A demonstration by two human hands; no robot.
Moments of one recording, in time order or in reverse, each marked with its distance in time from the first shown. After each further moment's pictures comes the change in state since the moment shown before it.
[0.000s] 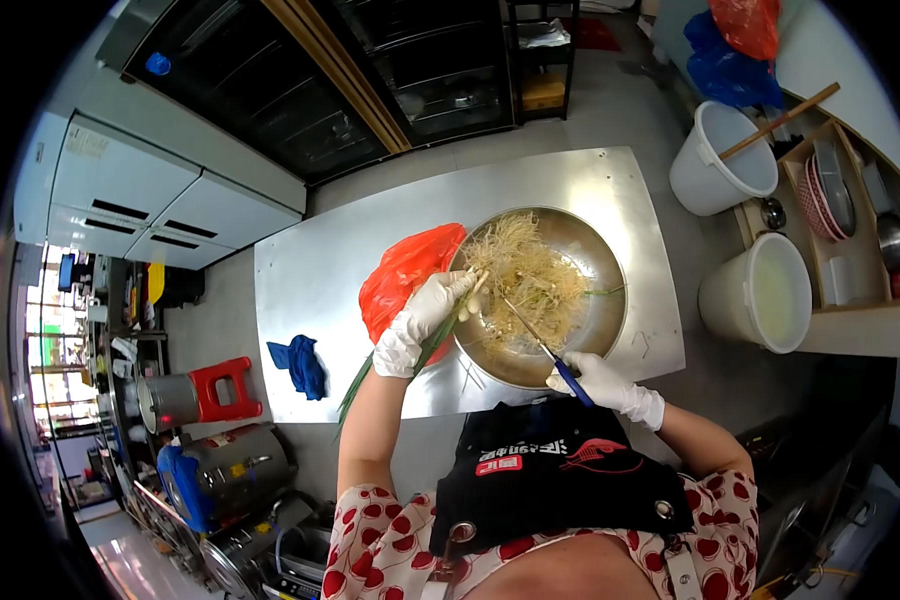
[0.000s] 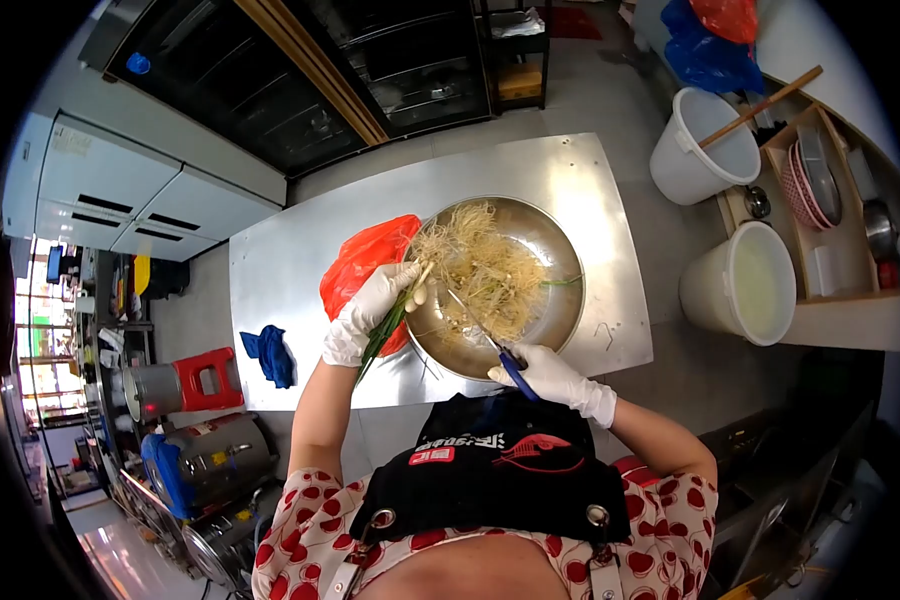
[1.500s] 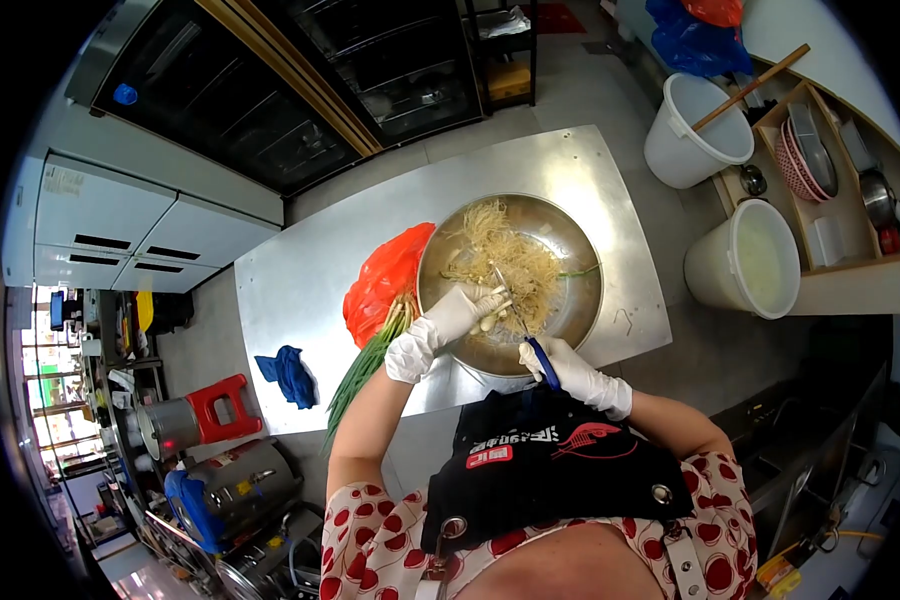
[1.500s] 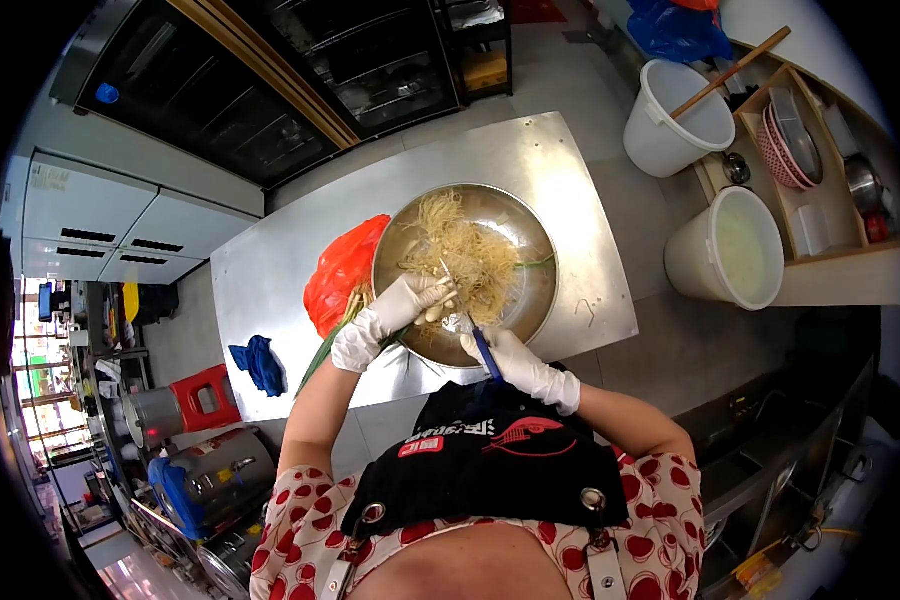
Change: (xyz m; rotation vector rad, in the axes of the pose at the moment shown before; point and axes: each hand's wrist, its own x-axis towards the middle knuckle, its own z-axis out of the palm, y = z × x) left_hand 0.018 -0.016 0.053 0.164 -0.224 -0.081; right_hand 0.011 0.009 0.030 0.372 0.154 -0.070
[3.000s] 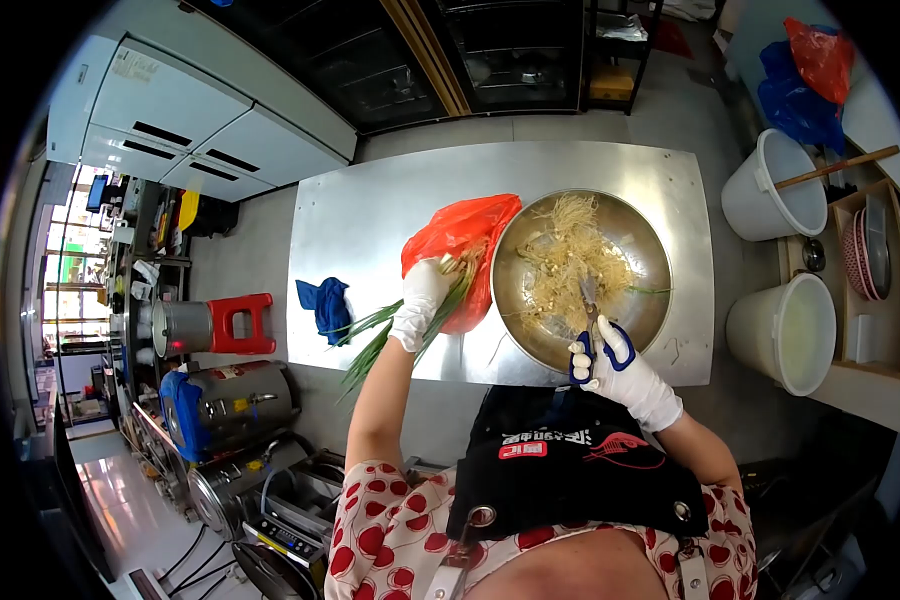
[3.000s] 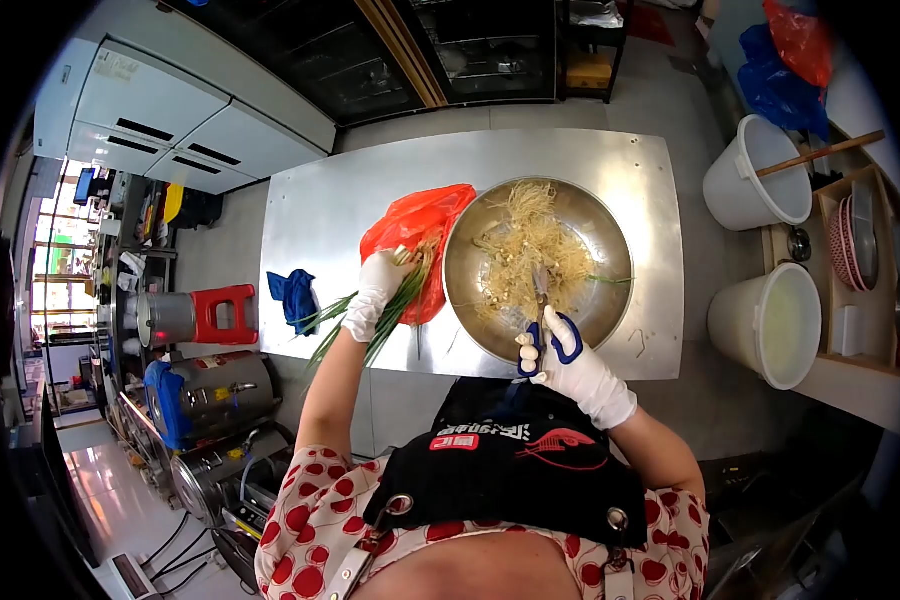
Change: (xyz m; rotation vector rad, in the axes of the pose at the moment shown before) left_hand -0.064 -0.092 -0.088 0.714 0.911 -0.329; right_hand 0.012 -0.020 -0.008 0.806 -0.290 0.489
